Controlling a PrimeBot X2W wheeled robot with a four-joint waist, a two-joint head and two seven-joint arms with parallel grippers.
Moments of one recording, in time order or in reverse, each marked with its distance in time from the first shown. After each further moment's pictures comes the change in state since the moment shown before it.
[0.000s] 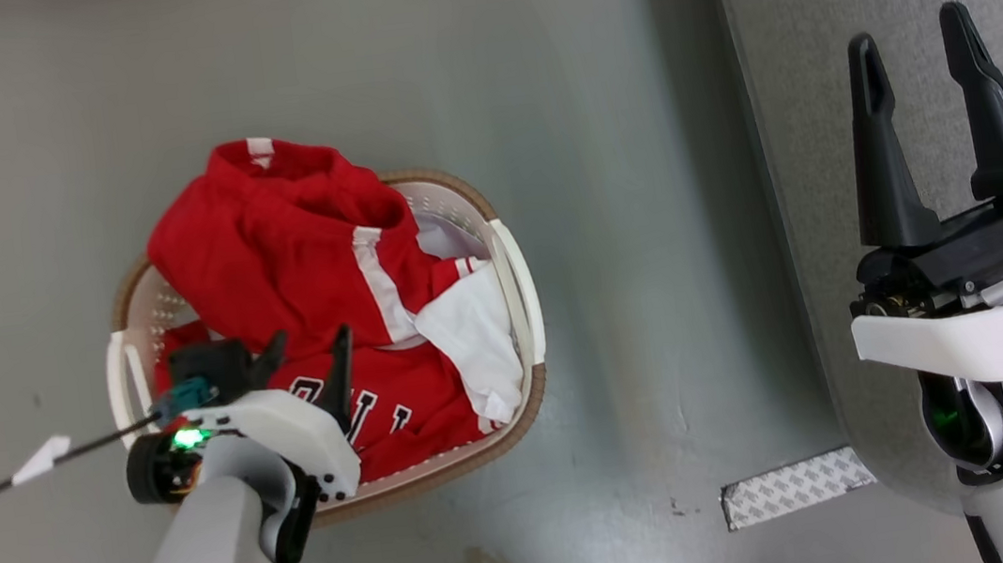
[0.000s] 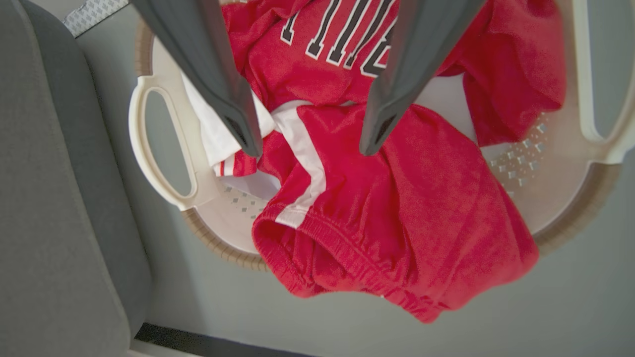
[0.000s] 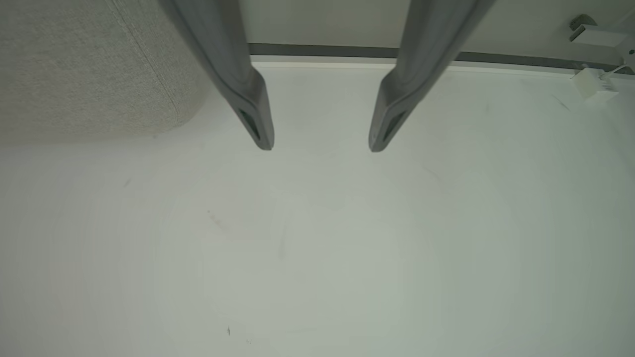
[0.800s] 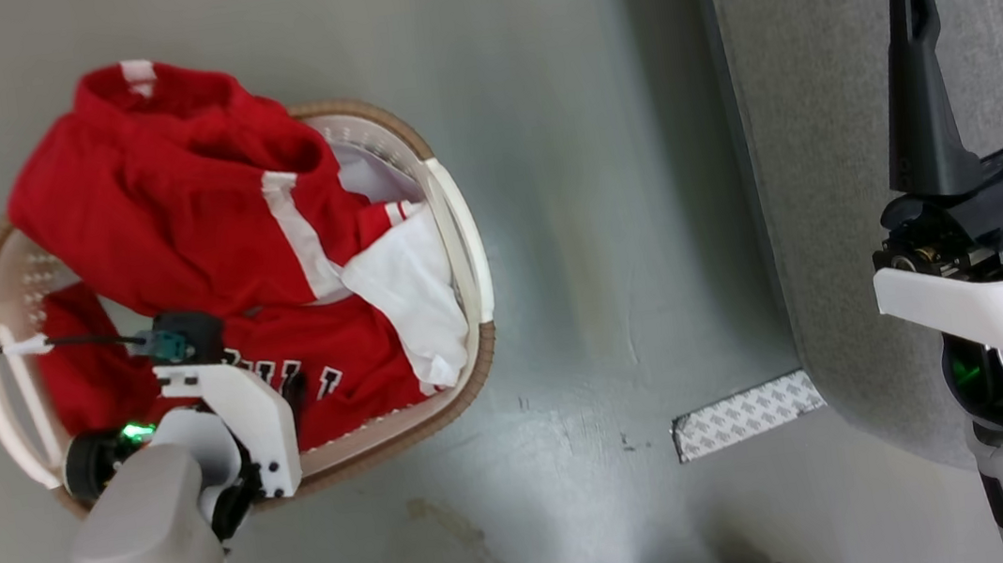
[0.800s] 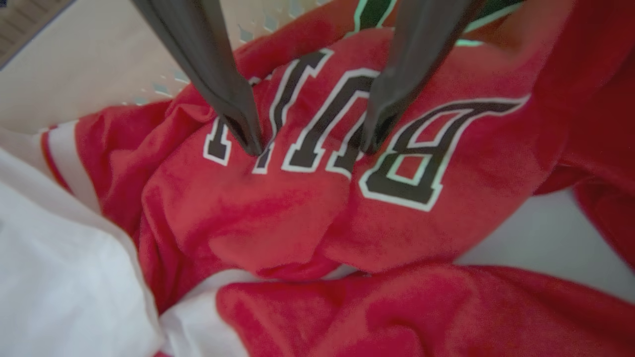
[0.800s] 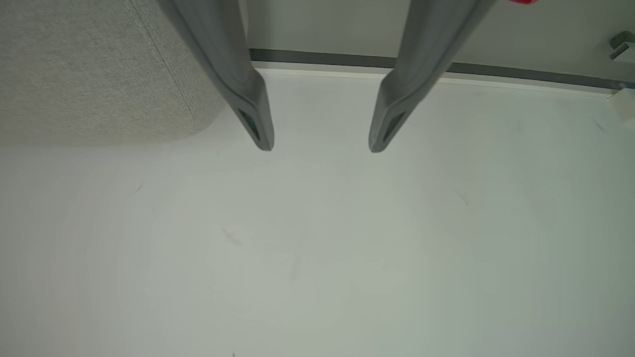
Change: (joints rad) left arm -0.204 0.130 -0.384 0.290 -0.263 -0.002 0.270; right arm -0.075 0.001 -0.007 -0.085 -0.012 0.000 0.000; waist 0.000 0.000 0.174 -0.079
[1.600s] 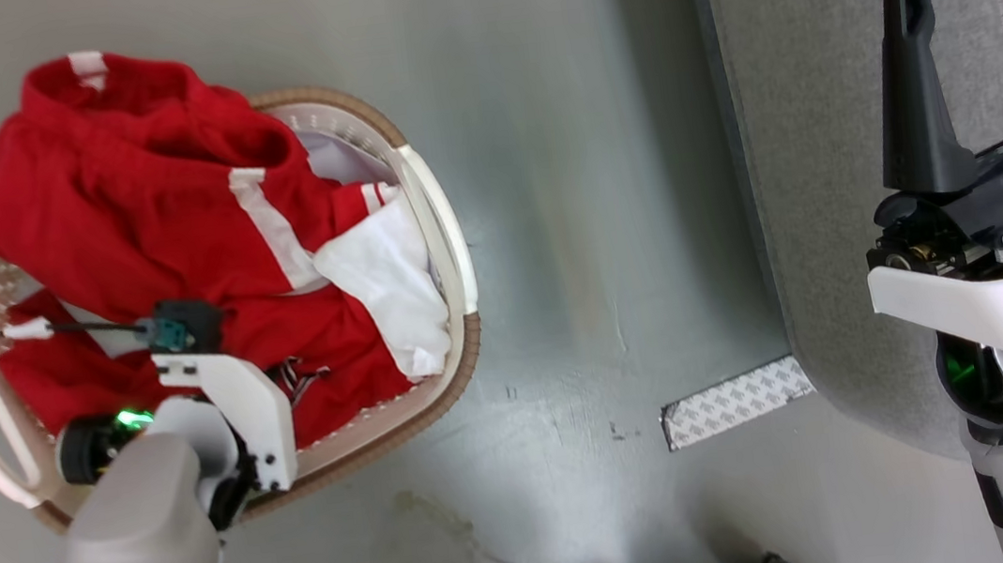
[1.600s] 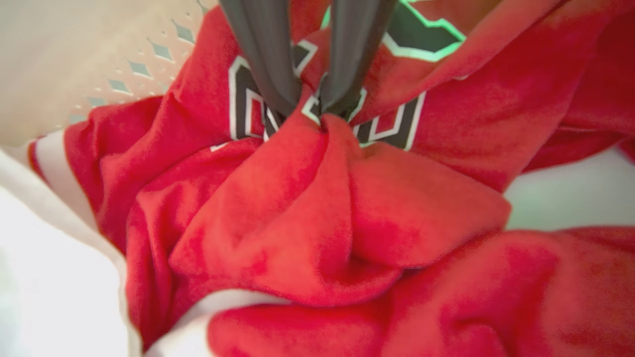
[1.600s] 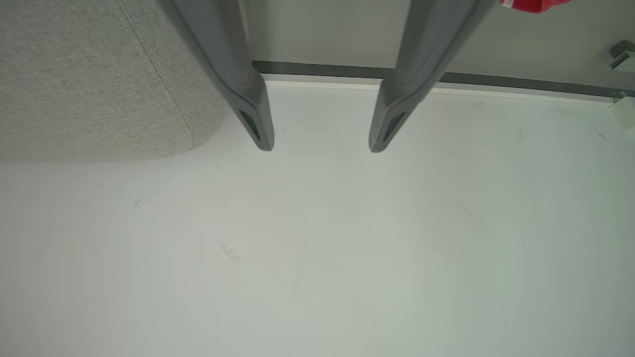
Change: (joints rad) left arm -0.065 0.007 -0.150 0.068 -0.086 -0.001 -0.042; right arm -0.011 0.000 0.014 -0.004 0.017 0.000 0.000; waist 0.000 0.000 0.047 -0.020
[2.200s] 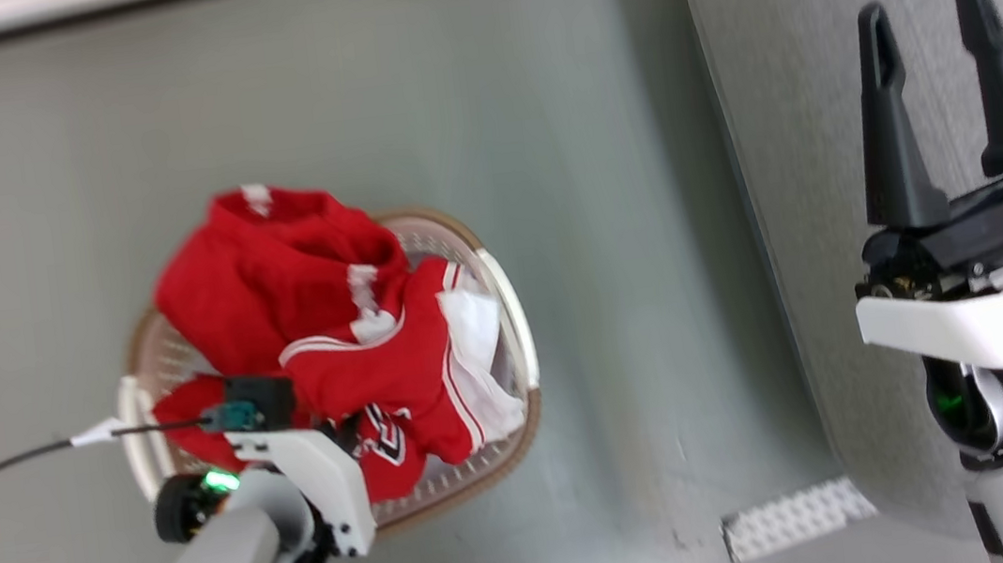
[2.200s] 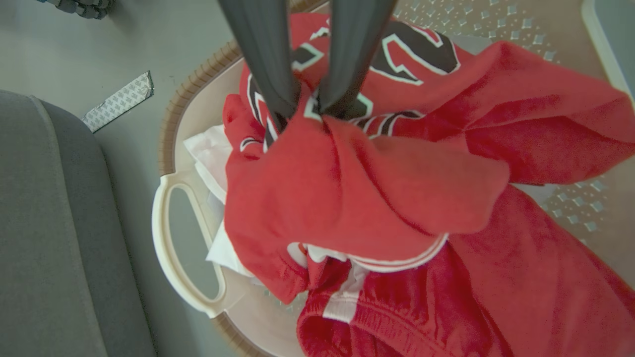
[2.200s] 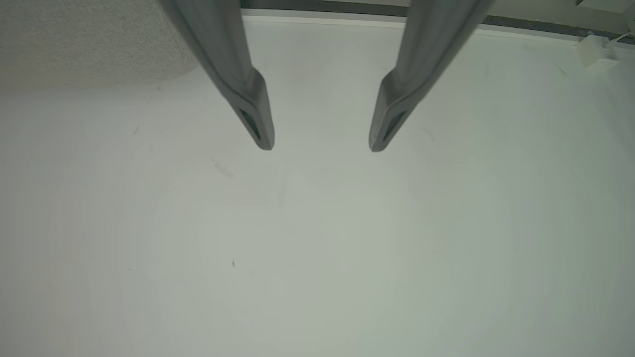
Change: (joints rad) left arm 0.145 -0.052 -0.087 -0.094 -0.132 0.000 -0.188; right arm 0.050 0.001 -0.010 0.072 -0.011 0.000 0.000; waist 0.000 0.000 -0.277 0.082
